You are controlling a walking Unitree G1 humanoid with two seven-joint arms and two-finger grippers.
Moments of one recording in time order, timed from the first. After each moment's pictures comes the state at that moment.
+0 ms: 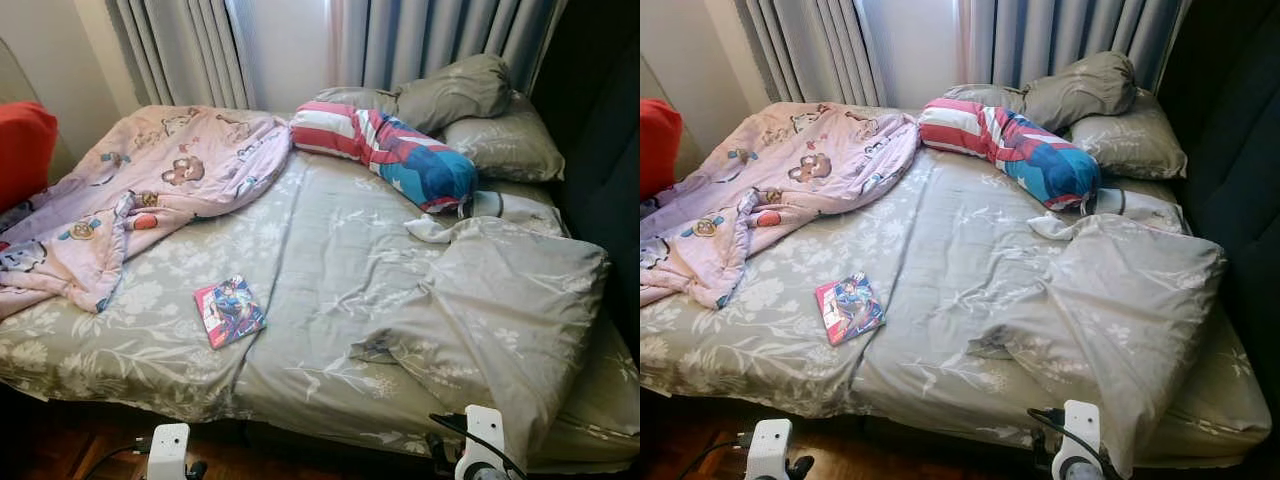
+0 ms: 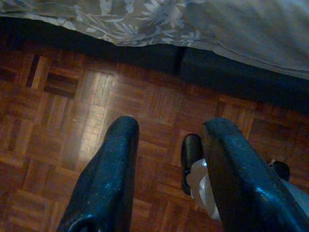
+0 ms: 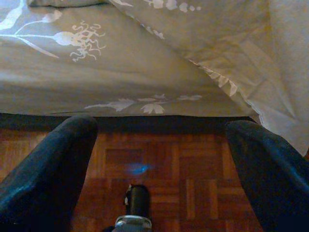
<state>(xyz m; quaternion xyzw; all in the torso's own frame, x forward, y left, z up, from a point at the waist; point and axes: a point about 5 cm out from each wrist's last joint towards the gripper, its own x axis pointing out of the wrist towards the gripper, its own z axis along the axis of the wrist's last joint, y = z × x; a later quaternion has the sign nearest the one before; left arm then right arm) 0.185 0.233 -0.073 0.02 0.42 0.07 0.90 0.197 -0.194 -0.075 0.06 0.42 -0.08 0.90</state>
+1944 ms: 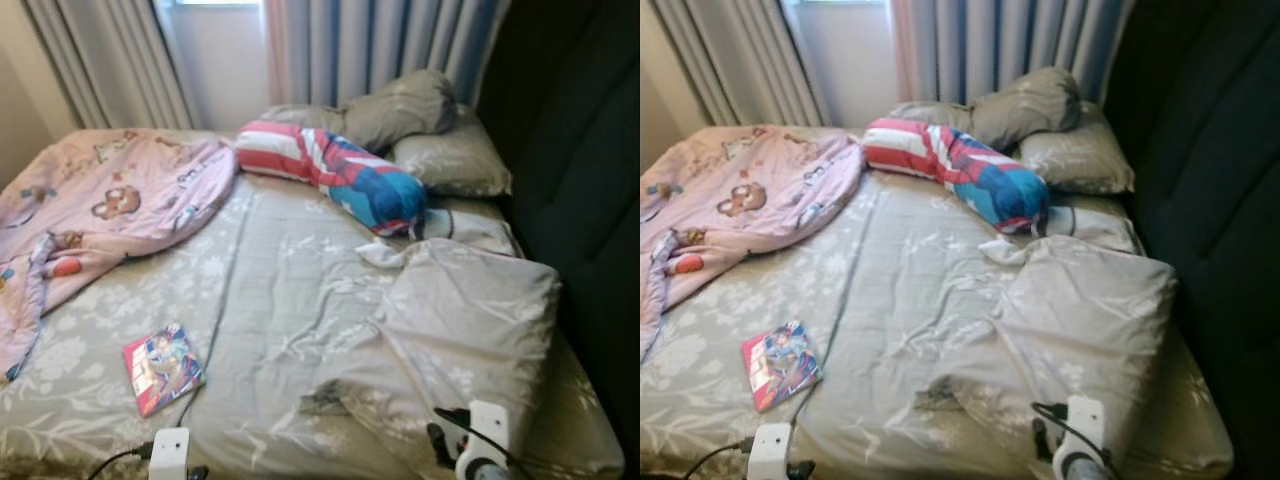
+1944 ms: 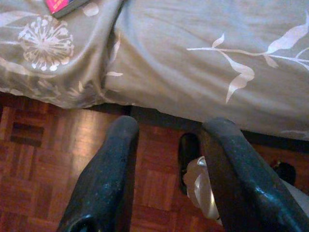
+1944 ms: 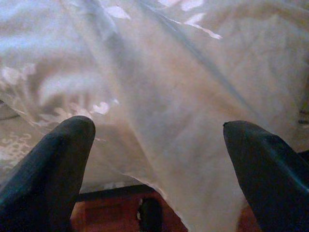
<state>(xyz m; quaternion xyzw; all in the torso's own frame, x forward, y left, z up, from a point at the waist) 0.181 0.230 -0.075 0.01 0.42 0.08 0.90 0.200 -0.198 -0.072 0.08 0.39 -0.08 0.91</state>
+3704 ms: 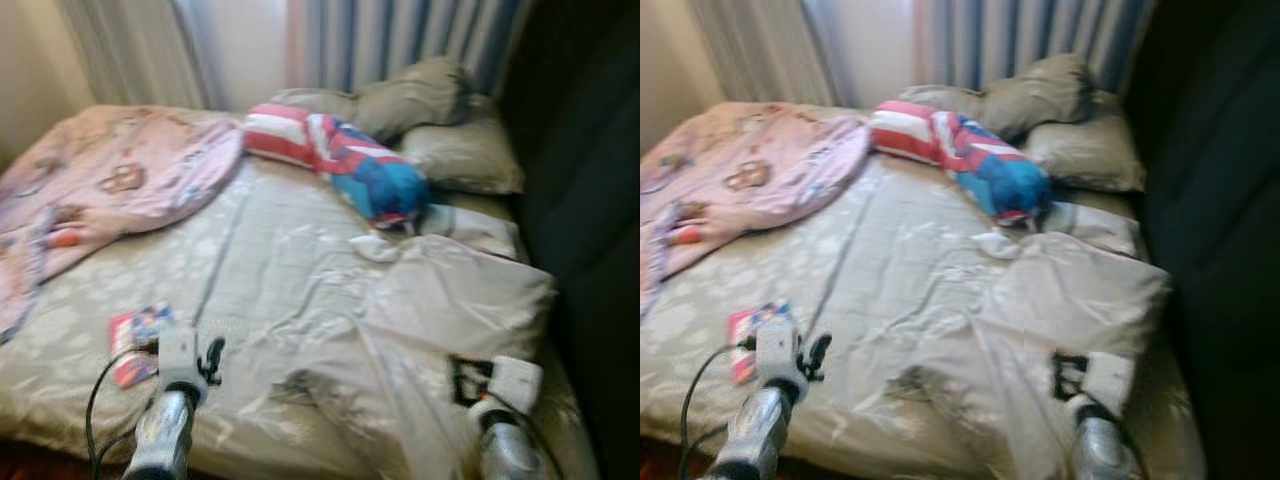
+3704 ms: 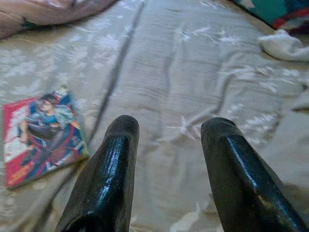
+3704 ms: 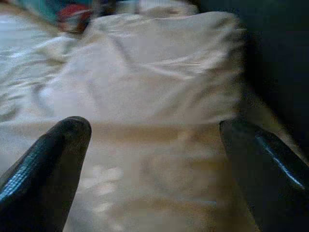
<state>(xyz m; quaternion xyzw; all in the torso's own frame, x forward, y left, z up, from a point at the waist) 0.272 0.219 0.005 0.00 0.13 0.03 0.99 0.241 -0.223 -0.024 0.07 0.18 -0.14 0.97</state>
